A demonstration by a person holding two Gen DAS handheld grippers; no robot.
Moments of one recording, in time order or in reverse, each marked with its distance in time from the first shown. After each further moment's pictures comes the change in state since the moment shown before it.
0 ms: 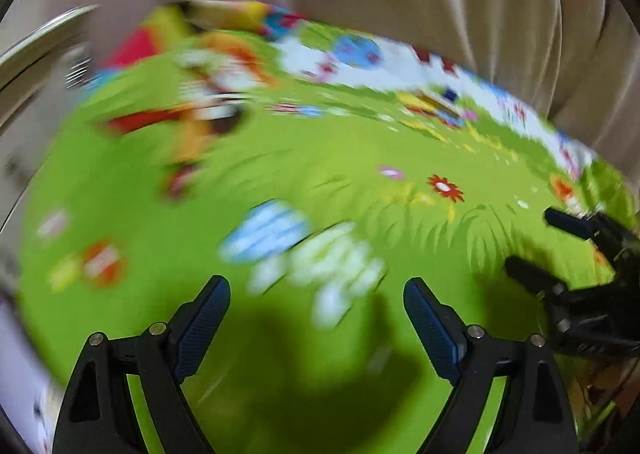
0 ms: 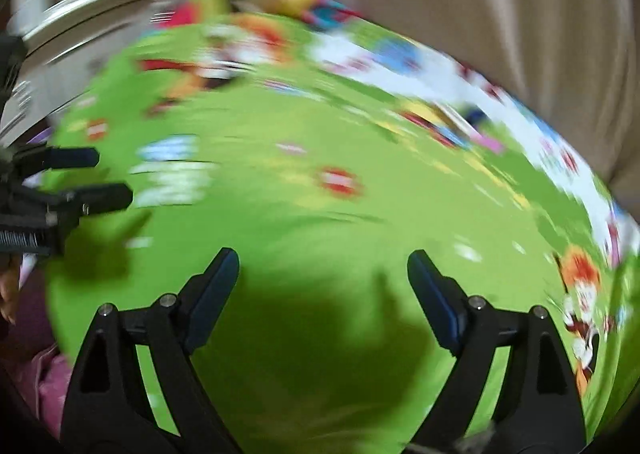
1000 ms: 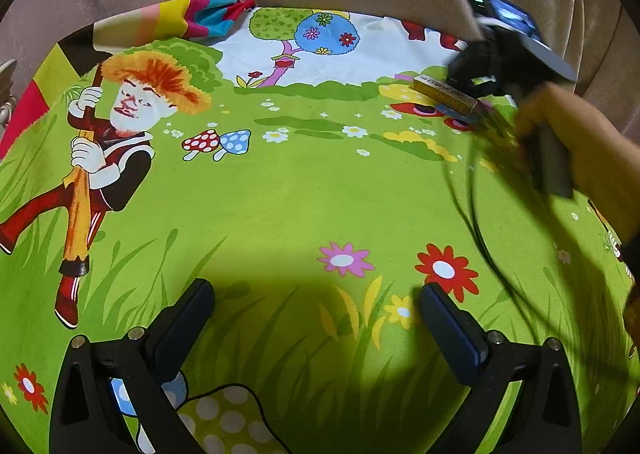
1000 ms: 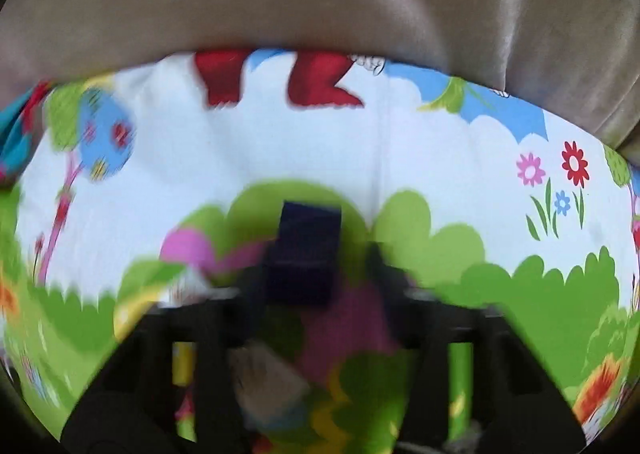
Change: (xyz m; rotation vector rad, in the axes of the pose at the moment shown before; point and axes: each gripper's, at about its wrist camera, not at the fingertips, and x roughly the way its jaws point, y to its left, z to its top) left arm 0.075 -0.048 0.057 0.058 0.031 0.054; right arm 0.193 -0.206 0.155 0.489 0.151 -0.253
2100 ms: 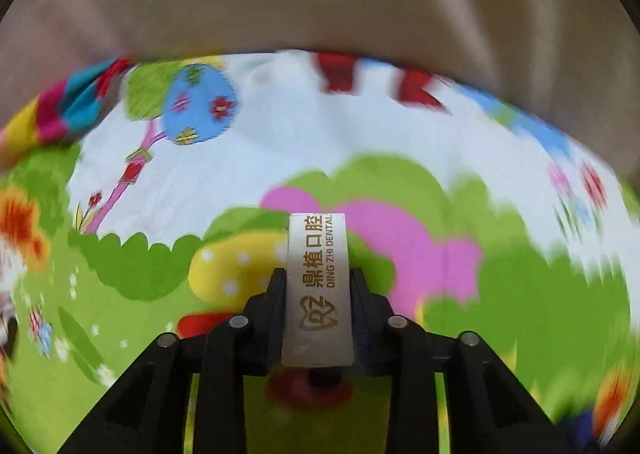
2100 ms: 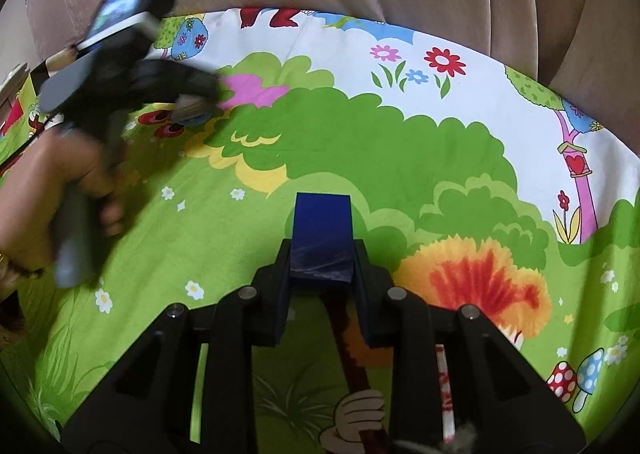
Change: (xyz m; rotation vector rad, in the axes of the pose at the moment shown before) left arm 0.110 -0.159 0.161 -0.006 -0.016 0.059; right arm -0.092 -0.143 -0.135 -0.220 -0.056 0.194
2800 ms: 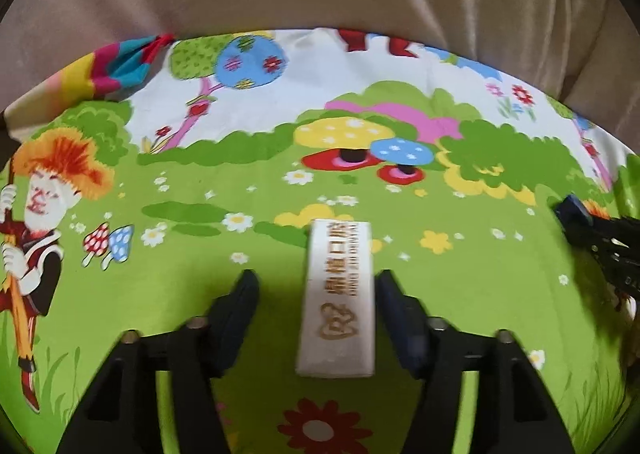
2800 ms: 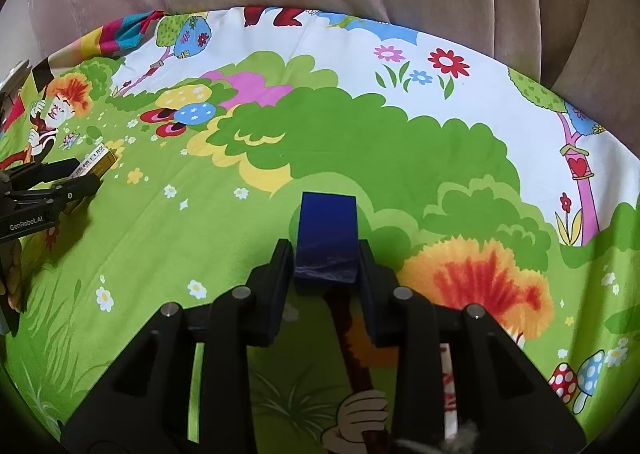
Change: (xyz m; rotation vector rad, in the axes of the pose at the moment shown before) left arm -0.072 0.084 -0.092 0.112 -0.020 -0.124; right arm 0.002 0.003 0.001 -0.016 0.001 -0.004
